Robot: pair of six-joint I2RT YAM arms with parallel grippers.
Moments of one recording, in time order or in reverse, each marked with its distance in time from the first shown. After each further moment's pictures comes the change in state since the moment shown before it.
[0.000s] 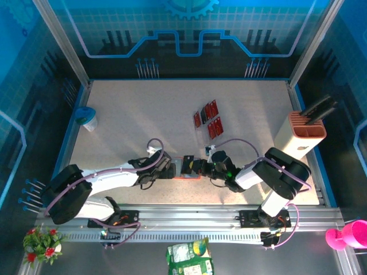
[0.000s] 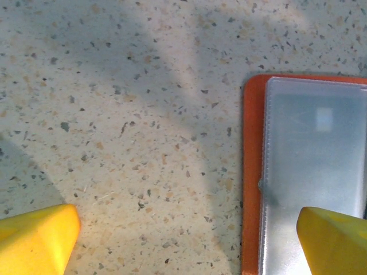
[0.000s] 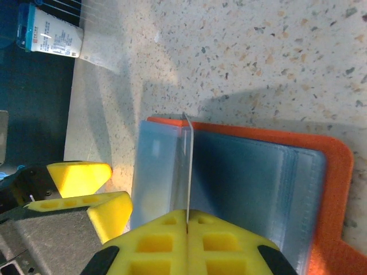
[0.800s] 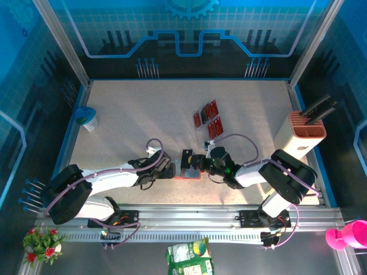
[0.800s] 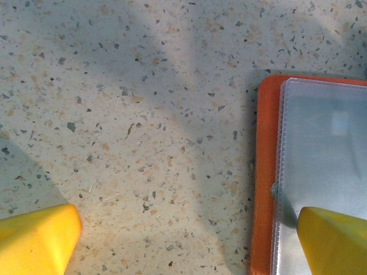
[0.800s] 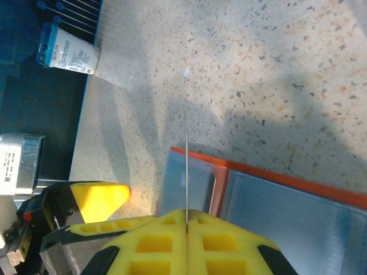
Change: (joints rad) left arm 0.000 0.000 -0.008 0.010 -0.008 -0.011; right arm -0.001 -0.058 0.066 -0.083 0.039 -0.037
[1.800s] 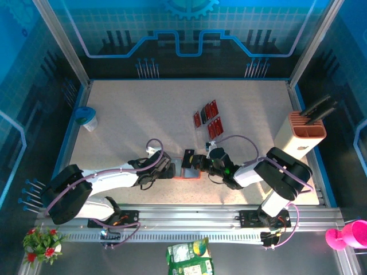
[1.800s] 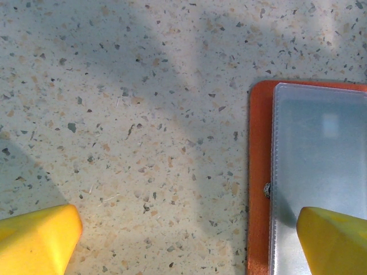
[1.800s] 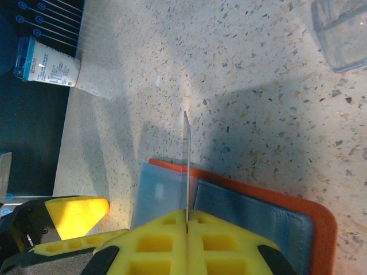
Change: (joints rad) left arm 0.000 0.000 -0.004 0.006 -0.003 0.000; right arm 0.000 0.057 -0.010 0.038 0.059 0.021
